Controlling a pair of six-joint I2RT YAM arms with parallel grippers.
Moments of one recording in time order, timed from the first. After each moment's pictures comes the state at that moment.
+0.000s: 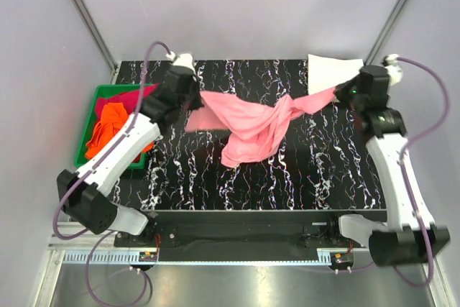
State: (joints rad) left arm -0.54 1.42 1.34 -0.54 -0.25 -0.42; right arm 0.07 1.19 1.27 -0.54 0.22 0.77
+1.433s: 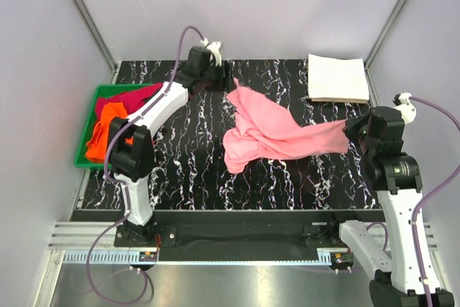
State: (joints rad) left arm -0.42 1.95 1.76 -0.35 0.24 -0.30; right arm 0.07 0.77 1.11 -0.80 0.26 0.74
